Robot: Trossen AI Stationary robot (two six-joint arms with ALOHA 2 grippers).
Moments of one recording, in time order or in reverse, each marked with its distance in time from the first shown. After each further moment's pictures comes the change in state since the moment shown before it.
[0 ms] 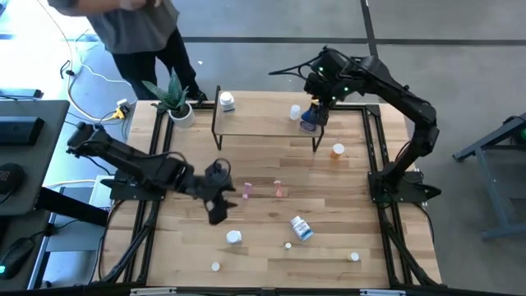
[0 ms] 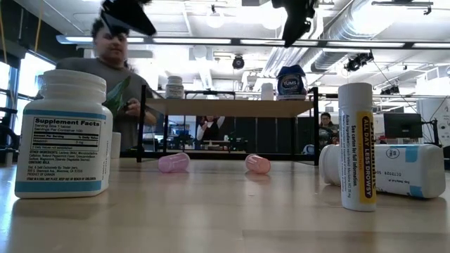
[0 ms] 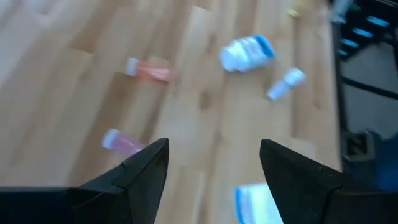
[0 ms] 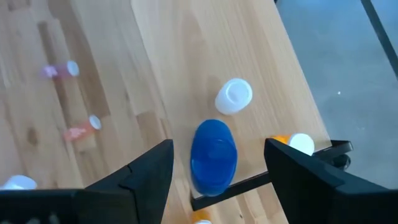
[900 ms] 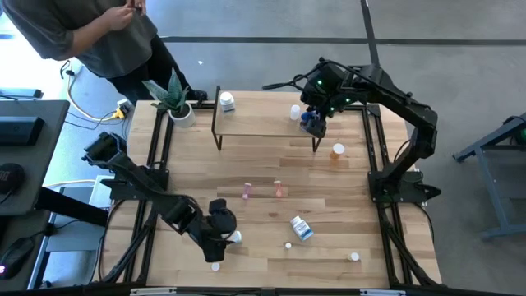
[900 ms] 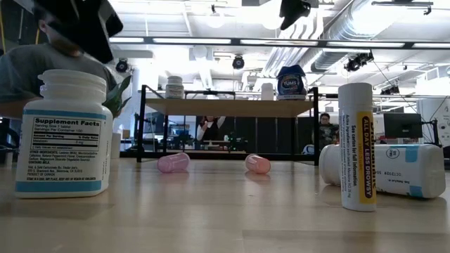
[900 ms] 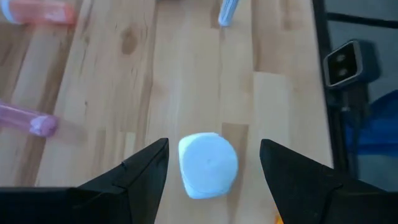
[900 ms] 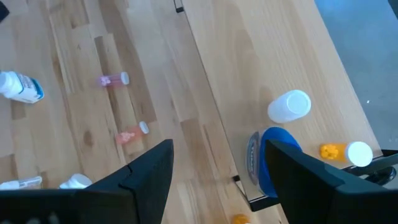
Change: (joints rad) left arm -0.262 0.278 0.000 0.124 -0.070 -0.080; right arm 0.161 -0.001 0.072 -0.045 -0.003 0.151
